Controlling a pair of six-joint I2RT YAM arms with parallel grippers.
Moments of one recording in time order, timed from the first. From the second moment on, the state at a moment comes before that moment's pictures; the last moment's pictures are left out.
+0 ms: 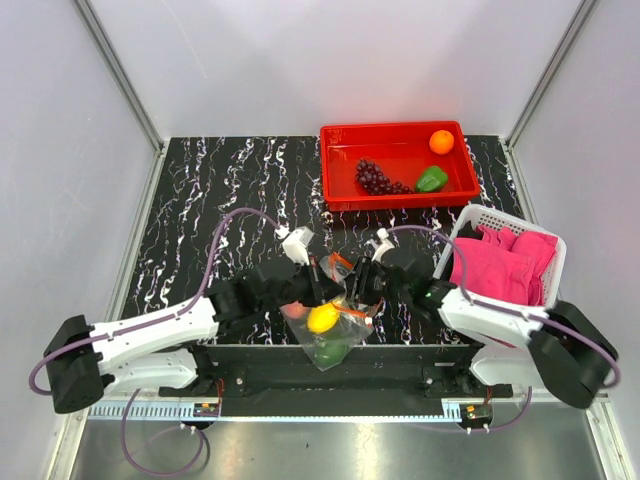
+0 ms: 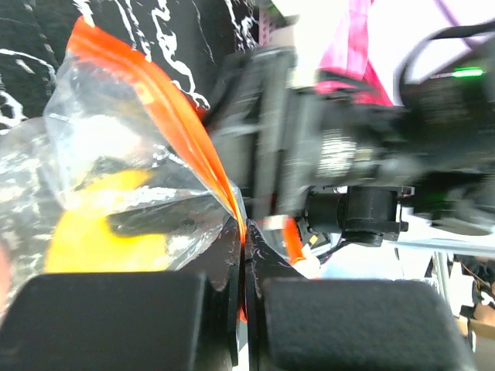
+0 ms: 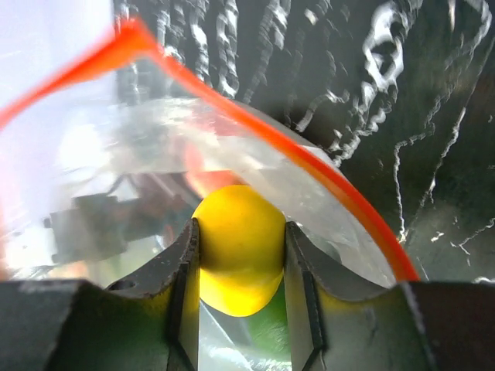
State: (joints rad) left arm -1.05 1.06 0.67 -0.03 -0.02 -0.95; right arm 0.80 1.25 0.49 0.23 -0.24 1.02
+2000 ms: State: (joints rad) left arm -1.04 1.08 0.74 -0.07 -0.04 -0.93; right arm 0.80 0.94 1.03 -0.56 0.22 0.65
